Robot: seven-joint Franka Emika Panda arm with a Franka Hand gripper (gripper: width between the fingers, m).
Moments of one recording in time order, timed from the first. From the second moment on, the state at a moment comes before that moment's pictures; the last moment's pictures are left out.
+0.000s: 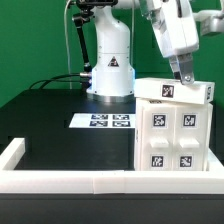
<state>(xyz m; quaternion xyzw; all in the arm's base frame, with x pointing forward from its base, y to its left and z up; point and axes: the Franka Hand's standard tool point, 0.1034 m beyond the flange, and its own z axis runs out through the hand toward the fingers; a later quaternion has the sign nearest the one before) 0.599 0.093 0.172 -0.68 0.72 0.02 0.15</state>
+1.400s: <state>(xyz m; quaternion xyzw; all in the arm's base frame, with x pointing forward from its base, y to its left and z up) 0.607 0.105 0.185 -0.97 0.23 0.00 0.10</state>
